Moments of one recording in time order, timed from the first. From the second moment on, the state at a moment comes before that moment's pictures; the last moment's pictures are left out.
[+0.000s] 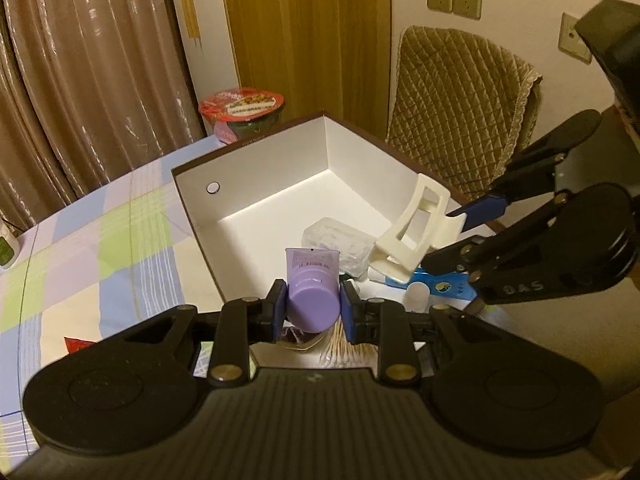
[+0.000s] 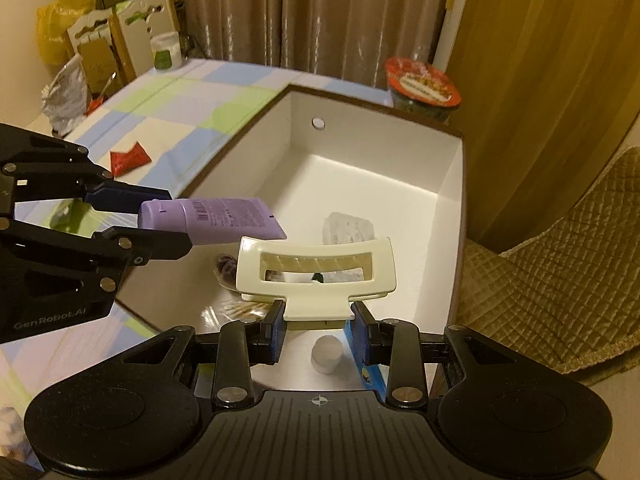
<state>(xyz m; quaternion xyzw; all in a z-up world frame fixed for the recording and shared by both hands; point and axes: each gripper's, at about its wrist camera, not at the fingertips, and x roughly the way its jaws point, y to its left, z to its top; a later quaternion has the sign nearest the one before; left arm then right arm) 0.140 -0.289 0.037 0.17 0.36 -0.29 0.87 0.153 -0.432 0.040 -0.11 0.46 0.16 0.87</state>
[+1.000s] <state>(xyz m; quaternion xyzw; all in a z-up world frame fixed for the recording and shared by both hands) 0.170 -0.291 0.027 0.15 0.38 -0.26 0.88 0.211 -0.429 -0.023 -0.17 0.52 0.20 0.81</state>
